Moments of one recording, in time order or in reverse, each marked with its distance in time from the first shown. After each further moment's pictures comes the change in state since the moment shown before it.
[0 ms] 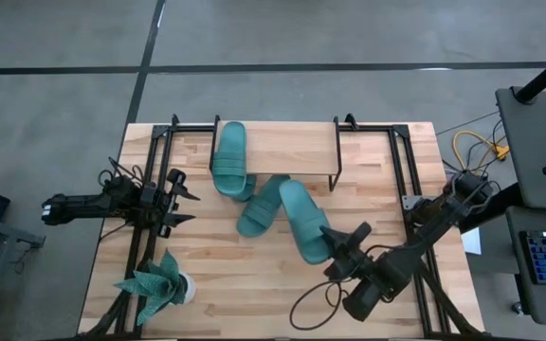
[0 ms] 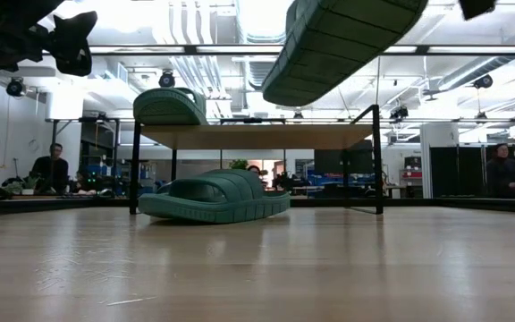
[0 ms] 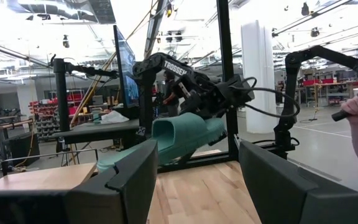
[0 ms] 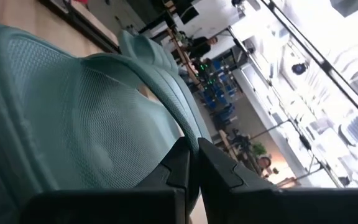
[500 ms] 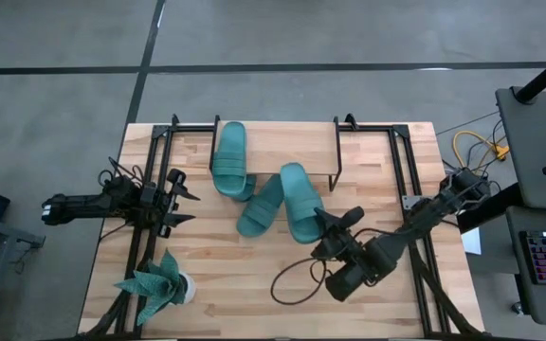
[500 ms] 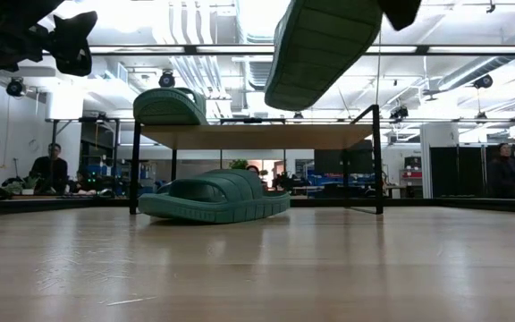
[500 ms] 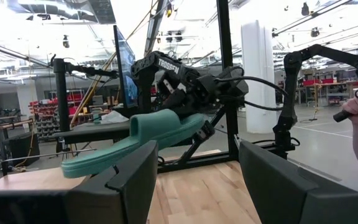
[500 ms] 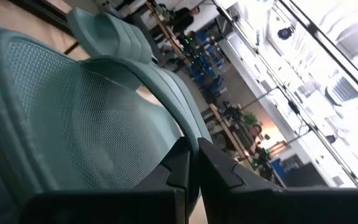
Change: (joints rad) left arm 0.000 0.000 0.000 0.000 0.000 0.000; right arm -0.134 0.000 0.044 0.005 0.000 0.027
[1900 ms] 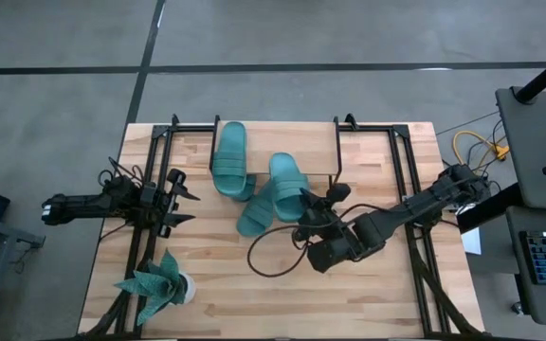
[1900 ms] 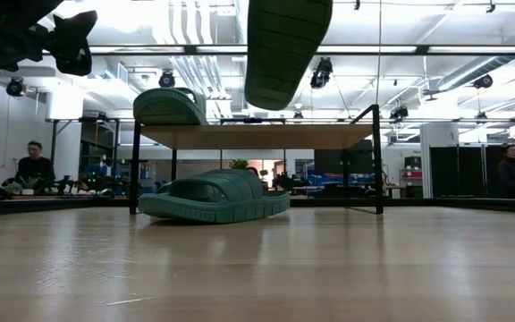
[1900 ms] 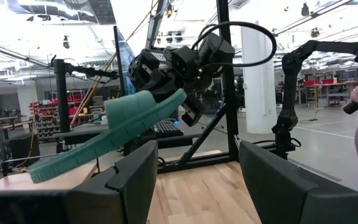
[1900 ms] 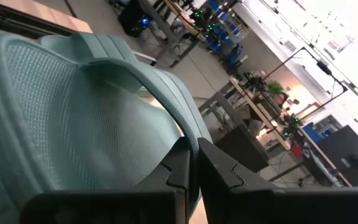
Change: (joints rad) left arm 0.000 0.000 0.000 0.002 0.000 0.000; right arm -0.167 0.002 0.205 0.030 -0.163 -0.075
